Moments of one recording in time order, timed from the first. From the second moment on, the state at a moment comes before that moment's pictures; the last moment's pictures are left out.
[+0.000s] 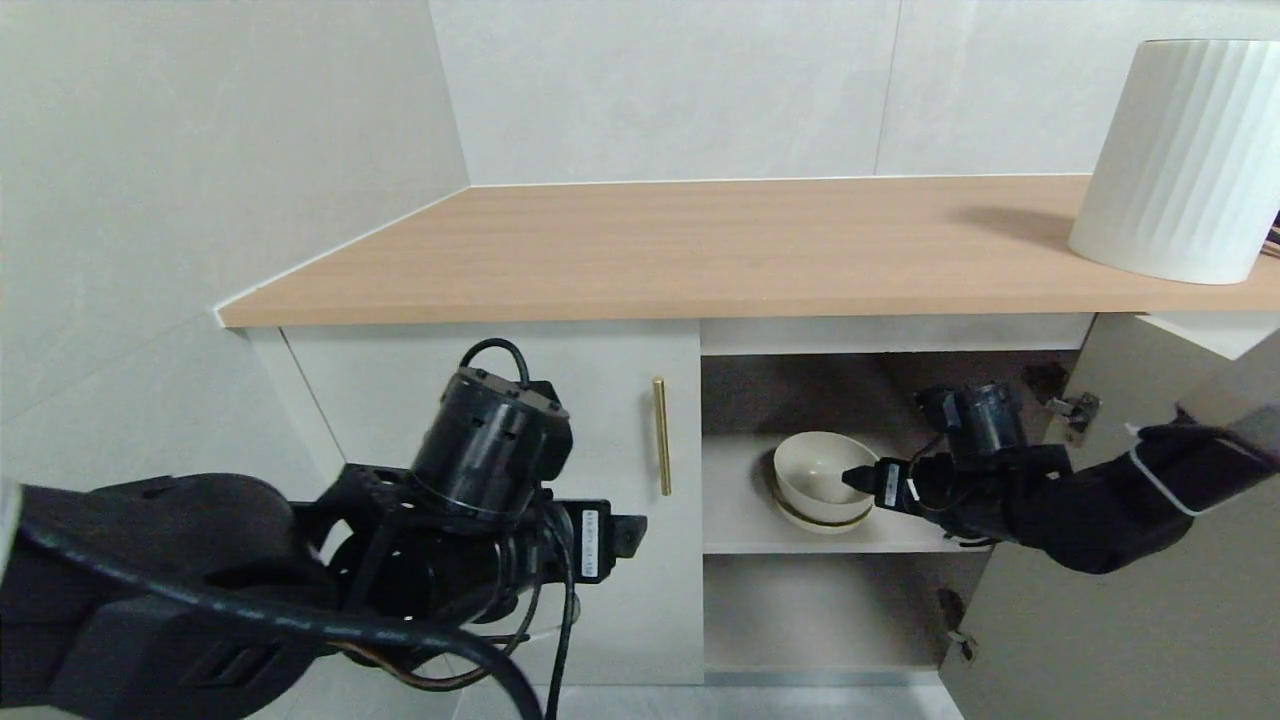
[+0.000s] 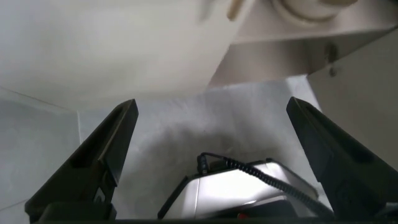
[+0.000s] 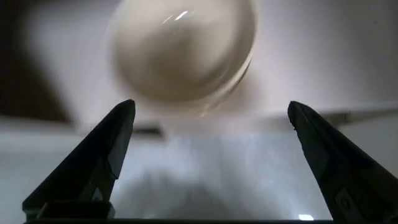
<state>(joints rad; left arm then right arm) -0.71 1.70 -0.88 -0.11 0.33 -0.49 0.33 2.05 -0.91 -0.52 -0.12 0.42</state>
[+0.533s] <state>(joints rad) -0.61 1.41 -0.70 -0.05 0.30 -0.48 0.46 1.51 -0.65 -0.15 -0.05 0.35</state>
